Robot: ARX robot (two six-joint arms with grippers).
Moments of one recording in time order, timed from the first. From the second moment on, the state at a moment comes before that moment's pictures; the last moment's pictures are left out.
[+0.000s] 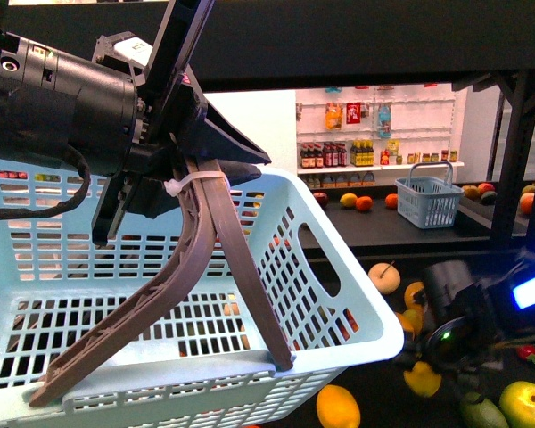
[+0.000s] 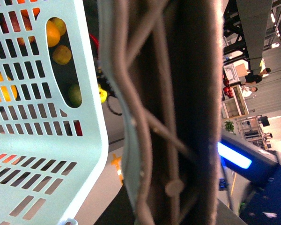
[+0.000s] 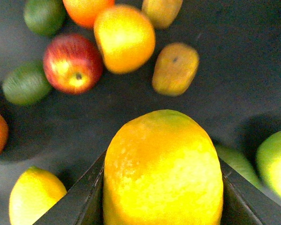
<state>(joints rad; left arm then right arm) -0.30 1.59 1.17 0.08 0.69 -0.73 -0.04 2.56 1.82 0.06 0.04 0.26</state>
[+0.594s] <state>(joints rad) -0.30 1.59 1.17 0.08 0.69 -0.73 0.12 1.83 1.46 0.02 -0.31 0.33</state>
